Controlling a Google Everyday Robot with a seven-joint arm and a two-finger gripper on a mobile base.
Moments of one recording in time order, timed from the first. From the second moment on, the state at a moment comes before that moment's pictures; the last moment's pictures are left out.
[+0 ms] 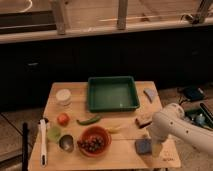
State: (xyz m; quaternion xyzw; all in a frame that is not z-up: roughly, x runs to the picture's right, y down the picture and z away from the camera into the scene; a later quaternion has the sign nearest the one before) arm 0.252 0.293 0.754 -0.35 -0.02 0.00 0.93
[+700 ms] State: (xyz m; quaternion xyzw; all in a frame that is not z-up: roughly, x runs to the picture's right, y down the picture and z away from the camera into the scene) arm 0.246 0.302 0.759 -0.36 -0.02 -0.02 0.93
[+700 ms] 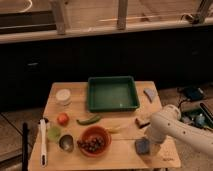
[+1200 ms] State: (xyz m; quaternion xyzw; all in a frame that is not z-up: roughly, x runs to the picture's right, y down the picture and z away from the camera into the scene) arm 0.242 0.306 0.759 -0.37 -0.02 -0.02 0.93
